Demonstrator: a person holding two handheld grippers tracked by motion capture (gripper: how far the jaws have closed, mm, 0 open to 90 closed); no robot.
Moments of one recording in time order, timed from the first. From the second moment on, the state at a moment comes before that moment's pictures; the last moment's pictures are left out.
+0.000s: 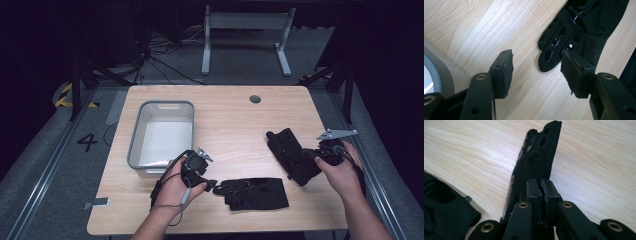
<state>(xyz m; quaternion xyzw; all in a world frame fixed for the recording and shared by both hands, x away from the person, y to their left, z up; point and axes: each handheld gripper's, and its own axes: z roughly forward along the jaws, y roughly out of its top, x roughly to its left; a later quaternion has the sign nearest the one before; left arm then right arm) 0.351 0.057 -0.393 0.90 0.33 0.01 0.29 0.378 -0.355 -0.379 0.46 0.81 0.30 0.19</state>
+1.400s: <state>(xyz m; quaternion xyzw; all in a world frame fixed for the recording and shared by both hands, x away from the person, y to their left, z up) 0.352 0.054 -0.392 0.90 0.33 0.02 0.29 0.341 -0.290 -0.363 0.36 0.87 0.28 0.17</state>
